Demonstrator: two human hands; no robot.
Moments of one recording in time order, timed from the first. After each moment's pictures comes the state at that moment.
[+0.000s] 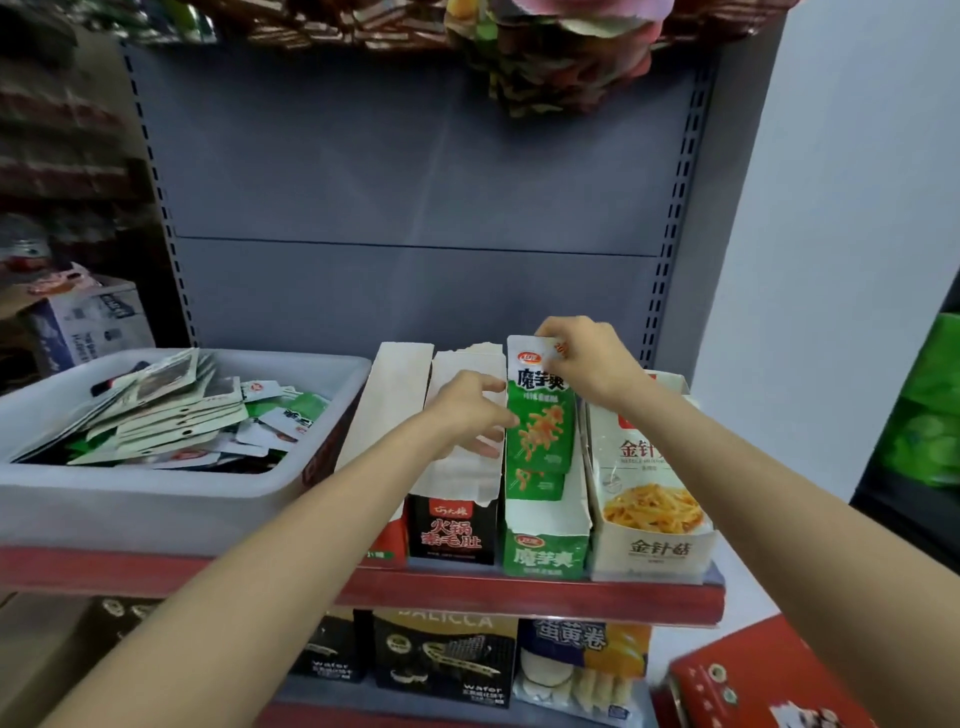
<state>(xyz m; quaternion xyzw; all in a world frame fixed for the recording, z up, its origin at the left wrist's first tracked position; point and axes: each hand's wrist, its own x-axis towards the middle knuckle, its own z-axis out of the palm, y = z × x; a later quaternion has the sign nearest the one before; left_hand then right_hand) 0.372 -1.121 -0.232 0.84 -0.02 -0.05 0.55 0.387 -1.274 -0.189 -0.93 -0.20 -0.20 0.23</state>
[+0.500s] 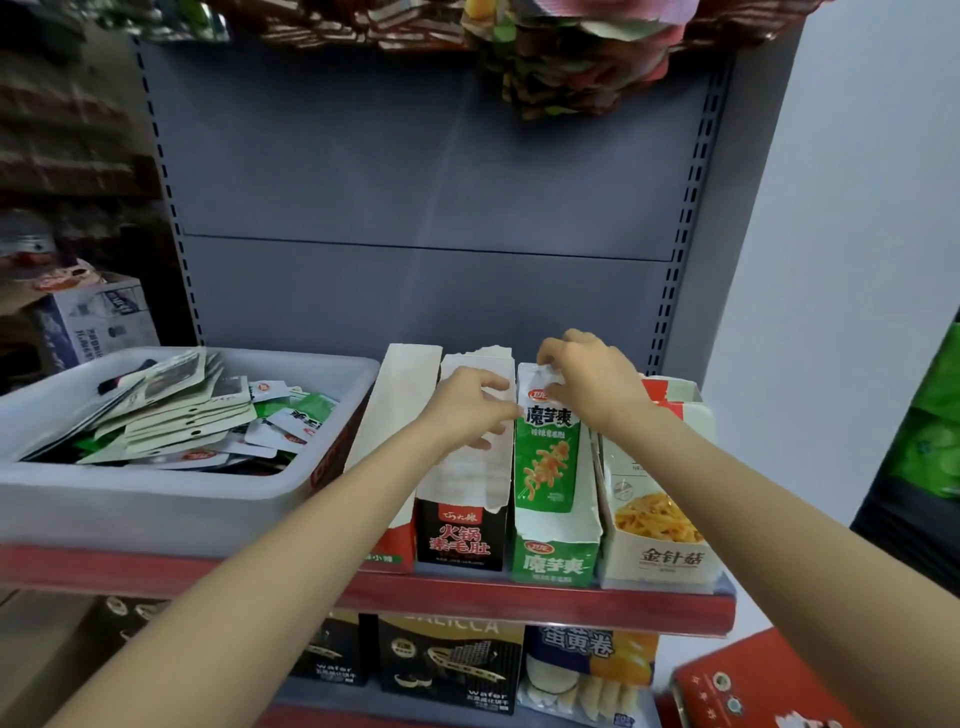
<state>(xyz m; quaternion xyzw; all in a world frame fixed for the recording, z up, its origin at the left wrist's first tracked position) 0.362 -1.111 -0.229 0.85 -0.04 0.04 0.52 0.390 -1.266 -0.204 -0.95 -0.18 -0.24 0.02</state>
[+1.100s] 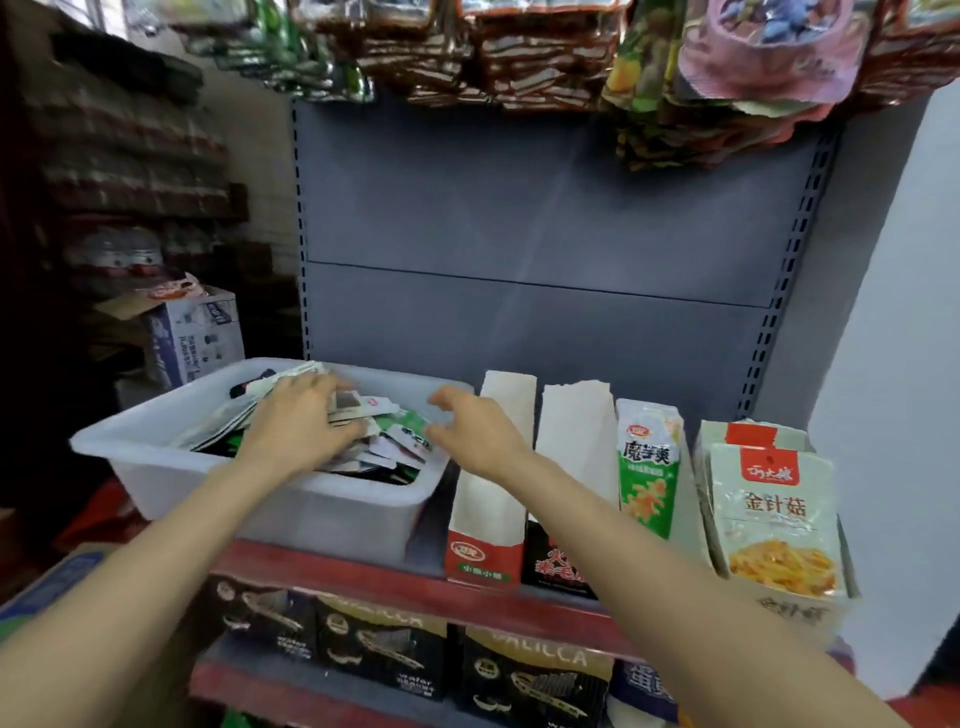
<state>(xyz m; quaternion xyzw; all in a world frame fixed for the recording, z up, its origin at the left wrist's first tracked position) 0.299 -0.880 -0.231 0.96 0.10 0.25 0.12 0.346 -1.072 -0.222 -0.91 -0.30 -0.07 0.27</state>
